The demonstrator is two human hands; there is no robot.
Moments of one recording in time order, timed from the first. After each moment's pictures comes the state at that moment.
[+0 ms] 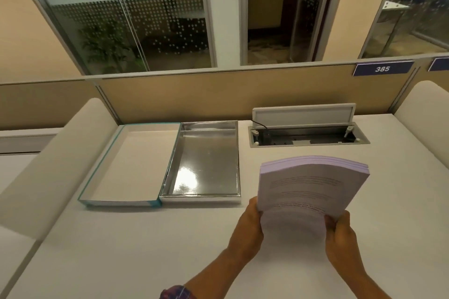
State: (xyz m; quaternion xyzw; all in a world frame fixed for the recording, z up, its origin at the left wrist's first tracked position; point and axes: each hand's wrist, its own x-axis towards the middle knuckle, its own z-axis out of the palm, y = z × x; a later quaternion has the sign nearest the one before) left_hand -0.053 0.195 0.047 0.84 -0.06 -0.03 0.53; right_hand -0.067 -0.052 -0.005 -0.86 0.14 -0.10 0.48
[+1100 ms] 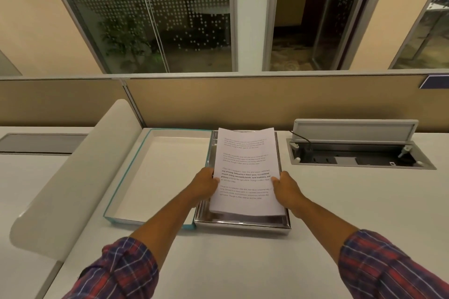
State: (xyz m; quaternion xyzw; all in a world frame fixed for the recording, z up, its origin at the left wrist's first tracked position) left_hand 0.135 0.450 0.072 0.88 0.11 -0.16 0.44; right_hand 0.149 0.198 0.052 -0.88 0.11 0.17 0.43
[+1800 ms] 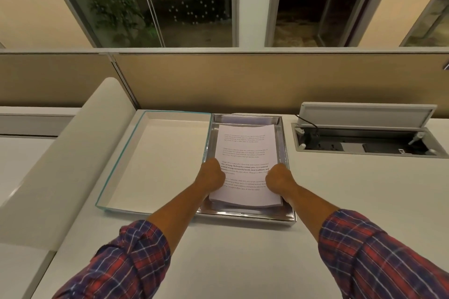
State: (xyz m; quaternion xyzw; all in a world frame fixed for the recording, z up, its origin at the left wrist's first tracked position) left_hand 0.160 0.434 0.030 0.91 0.16 -0.16 0.34; right_hand 0.184 0.224 0.015 -0.91 0.11 0.25 0.30
